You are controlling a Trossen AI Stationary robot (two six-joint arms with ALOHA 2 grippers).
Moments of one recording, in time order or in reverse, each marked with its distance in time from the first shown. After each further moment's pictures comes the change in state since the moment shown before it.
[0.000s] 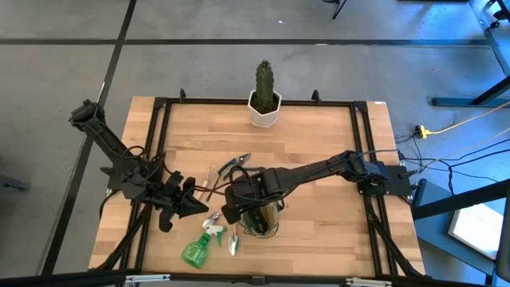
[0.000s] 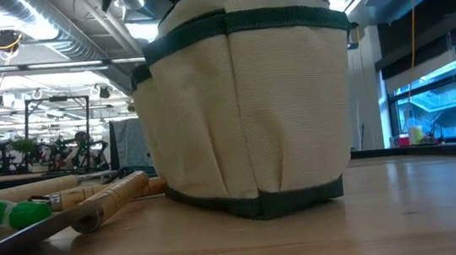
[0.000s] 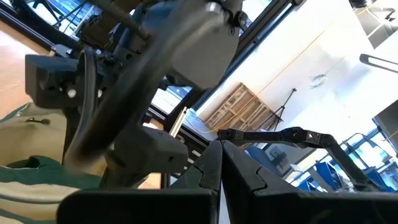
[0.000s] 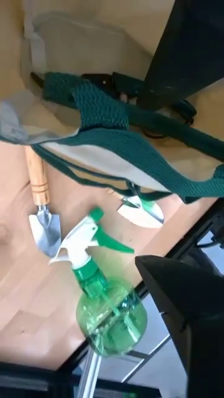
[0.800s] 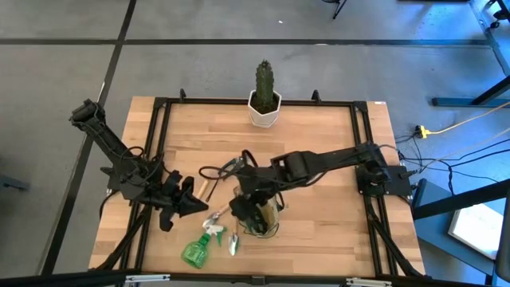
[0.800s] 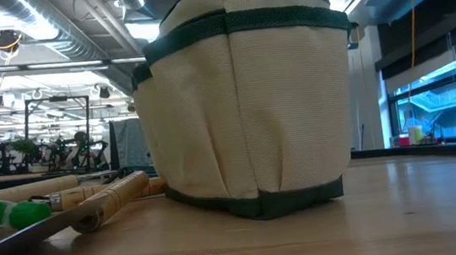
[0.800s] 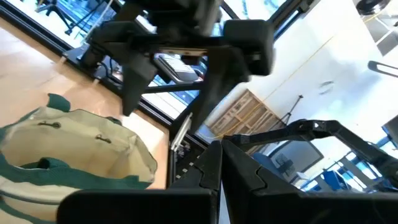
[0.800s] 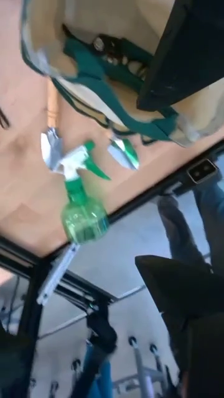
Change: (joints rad) left arm -0.001 0.000 0.000 0.002 -0.051 -0.001; right arm 0.003 -0.204 0.000 0.055 -0.064 -0.148
